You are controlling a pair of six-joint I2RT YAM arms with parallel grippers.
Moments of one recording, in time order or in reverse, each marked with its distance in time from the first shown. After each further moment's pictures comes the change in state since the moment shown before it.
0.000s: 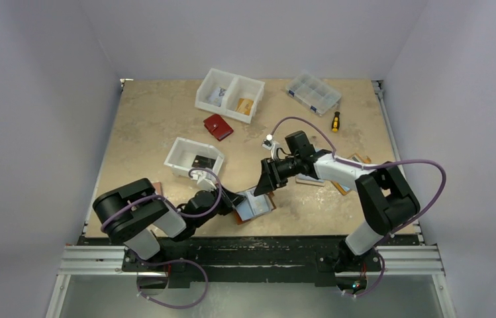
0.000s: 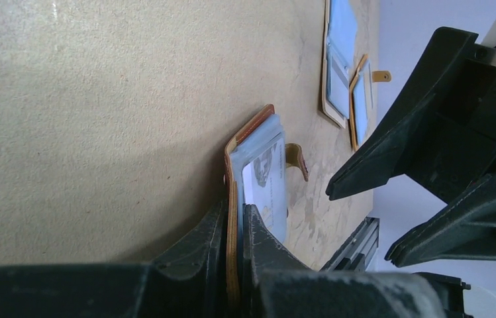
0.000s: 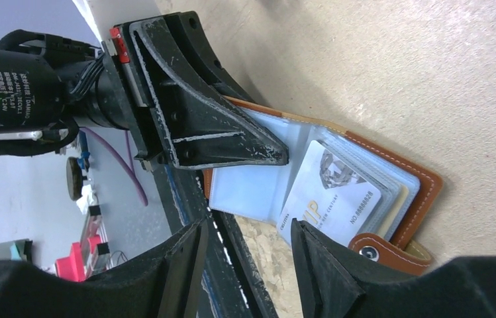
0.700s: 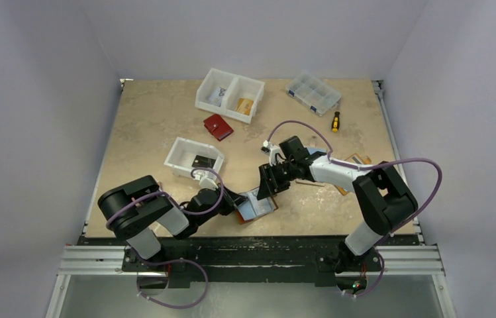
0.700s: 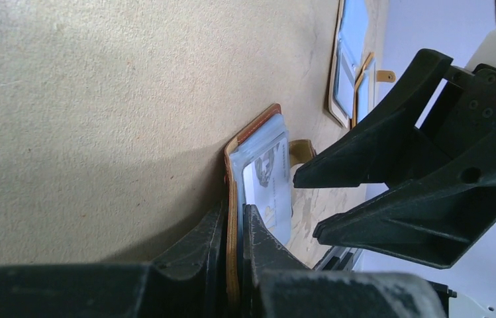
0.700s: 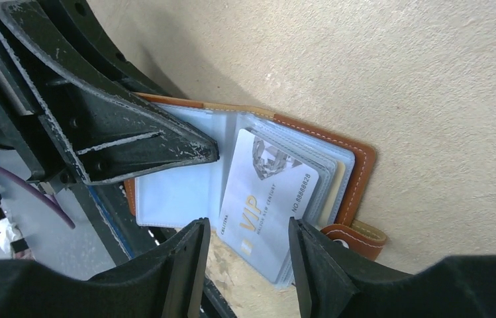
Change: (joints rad) left arm 0.013 0.043 0.035 -0.031 0.044 -0.080; right arm 0.062 0.015 0.001 -0.095 0.281 -0.020
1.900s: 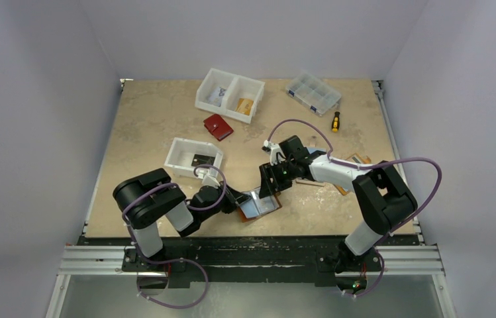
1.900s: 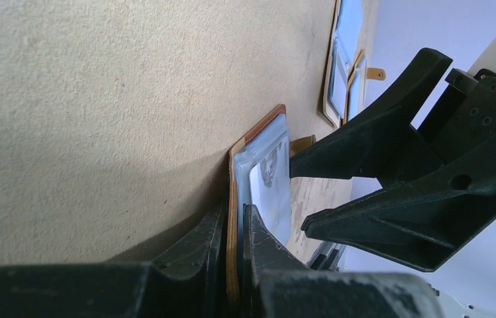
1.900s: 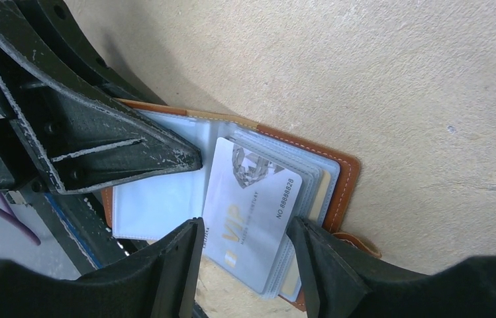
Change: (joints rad) left arm 0.036 0.134 0.033 0.114 0.084 -0.033; right arm -0.004 0.001 0.010 -0.021 0.121 -0.029
